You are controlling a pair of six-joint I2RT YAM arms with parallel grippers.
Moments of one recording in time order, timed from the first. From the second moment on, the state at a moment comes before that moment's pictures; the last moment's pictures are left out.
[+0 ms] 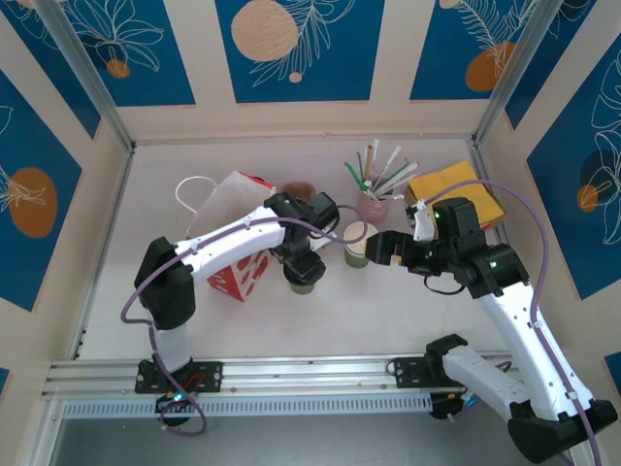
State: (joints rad) left arm -0.91 1.84 1.62 -1.23 -0.01 -0.05; right arm 0.34 0.86 1.07 -1.05 -0.45 0.55
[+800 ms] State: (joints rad) left arm -0.91 1.84 1.63 -1.24 -0.01 -0.05; right arm 0.34 0.87 1.07 -1.04 -0.45 0.55
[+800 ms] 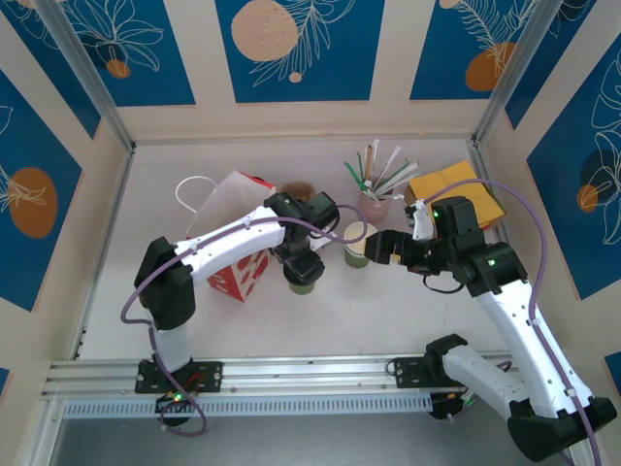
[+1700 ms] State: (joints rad) left arm -0.91 1.83 1.78 -1.36 0.00 -0.18; right arm 0.34 0.83 1.02 -1.02 -0.47 0.55
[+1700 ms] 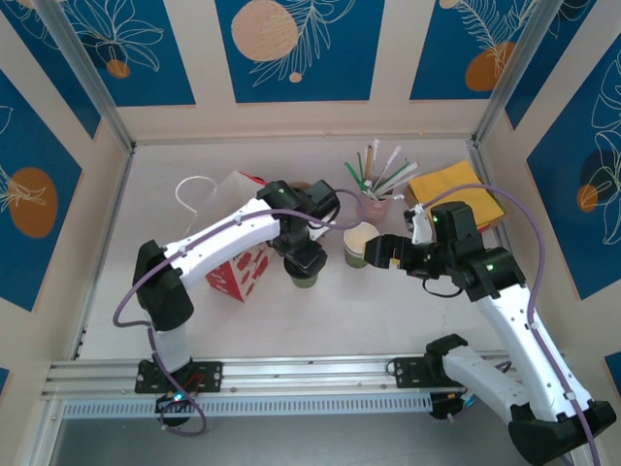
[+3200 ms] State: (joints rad) left arm -0.92 1.89 2.39 -1.58 -0.09 -0.26; right arm 0.34 0.79 1.00 -0.99 -0.52 0.54
